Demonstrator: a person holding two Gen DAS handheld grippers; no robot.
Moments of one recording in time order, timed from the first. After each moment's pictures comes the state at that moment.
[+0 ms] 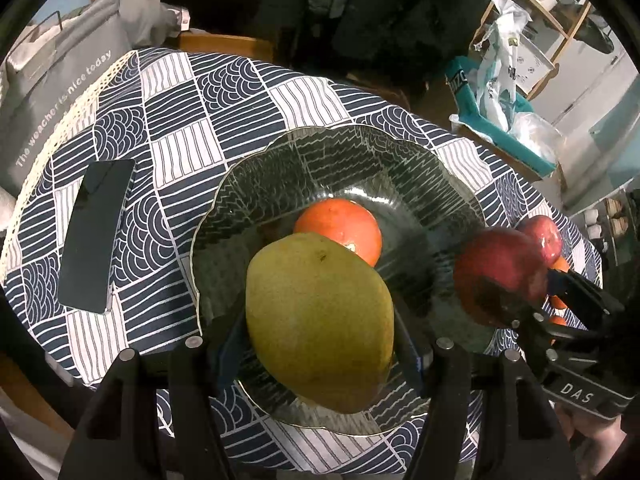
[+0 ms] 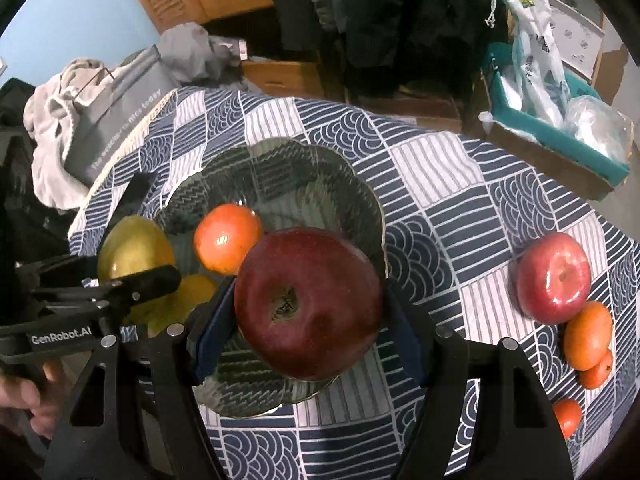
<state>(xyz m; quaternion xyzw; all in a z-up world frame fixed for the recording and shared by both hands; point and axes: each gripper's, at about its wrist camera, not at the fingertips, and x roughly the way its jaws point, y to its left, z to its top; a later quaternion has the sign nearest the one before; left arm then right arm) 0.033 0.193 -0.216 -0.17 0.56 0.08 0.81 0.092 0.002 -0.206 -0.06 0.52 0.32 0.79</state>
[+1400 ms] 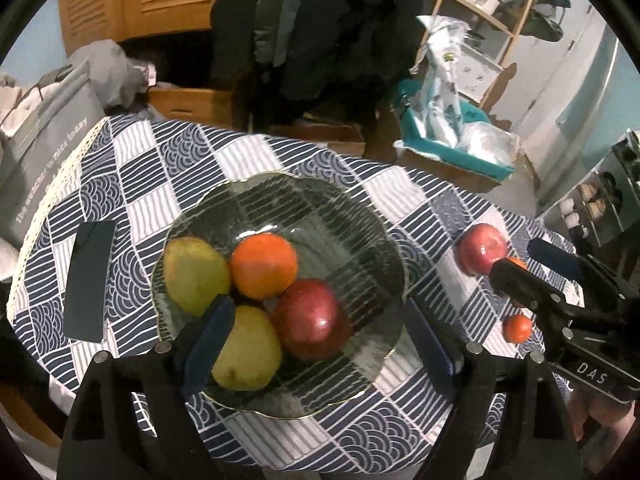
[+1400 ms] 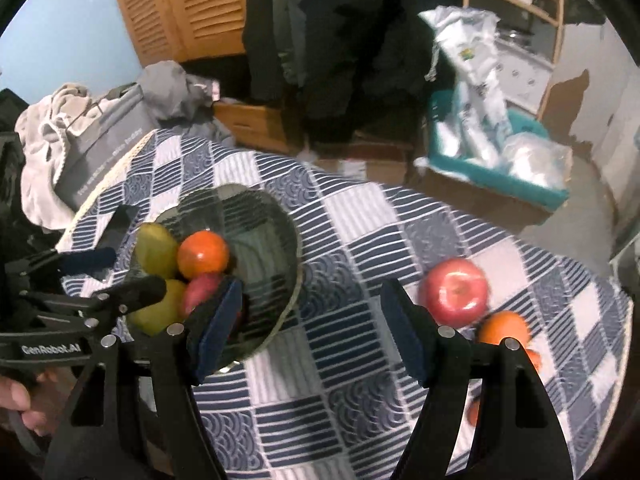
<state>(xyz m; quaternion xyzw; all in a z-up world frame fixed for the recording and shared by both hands) 0.032 0.143 -0.157 -0.14 0.50 0.03 0.86 0.077 -0.053 -0.137 -0.08 0.45 0.26 0.85</state>
